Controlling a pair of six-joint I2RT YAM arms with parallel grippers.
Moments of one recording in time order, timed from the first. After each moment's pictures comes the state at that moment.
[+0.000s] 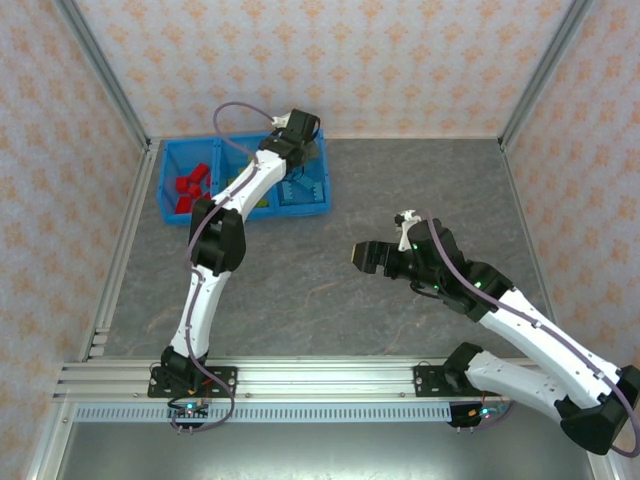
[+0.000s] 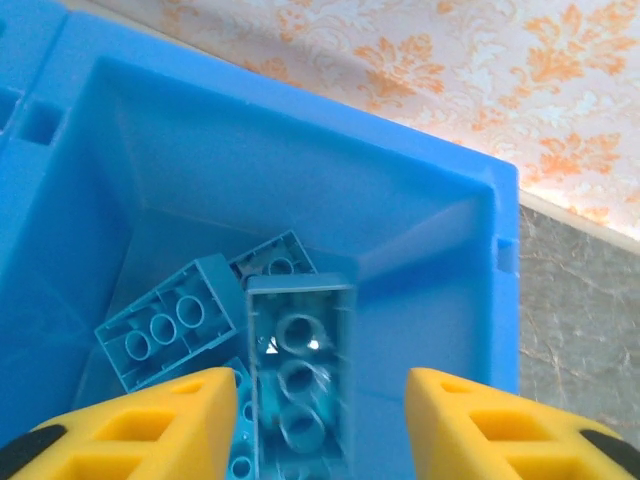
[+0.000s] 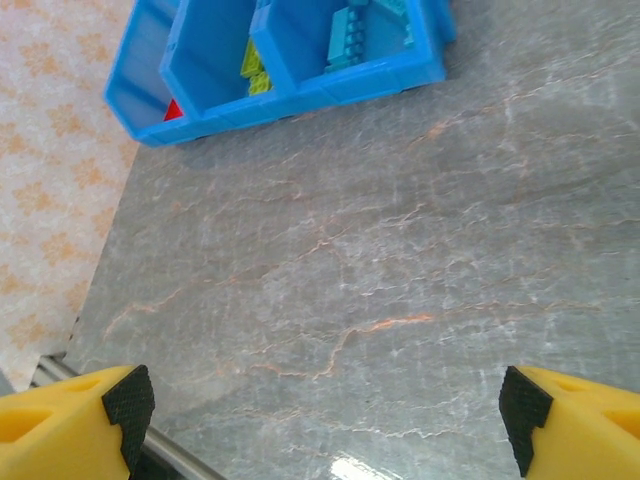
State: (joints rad) left arm -0.37 2.41 2.28 -0.66 -0.26 -0.73; right arm 0.73 0.87 0.89 -0.62 -0.04 0.71
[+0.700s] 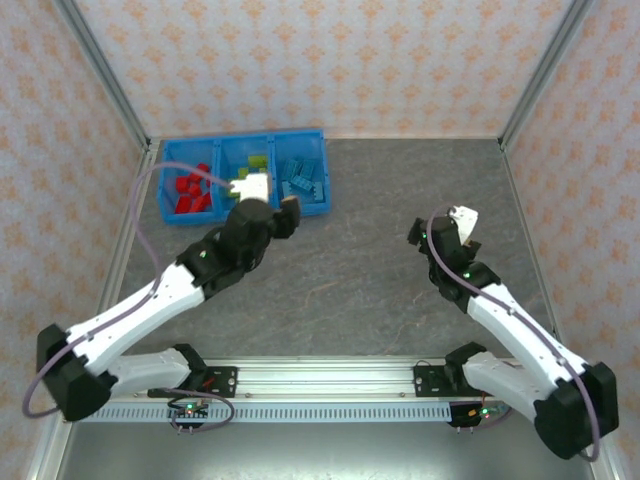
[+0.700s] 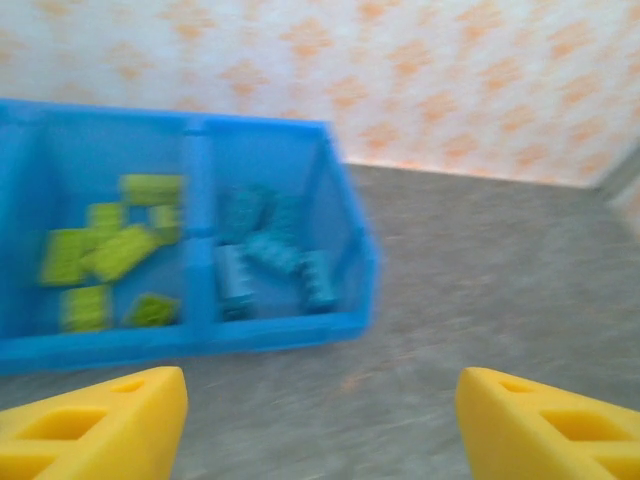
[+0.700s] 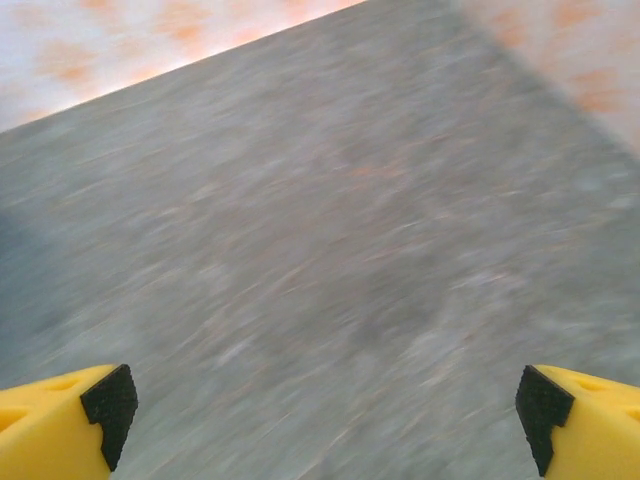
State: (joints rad) left arm -0.72 1.09 0.94 -0.30 -0.57 -0.48; right arm 0.38 0.98 0.65 -0.35 0.62 0.57
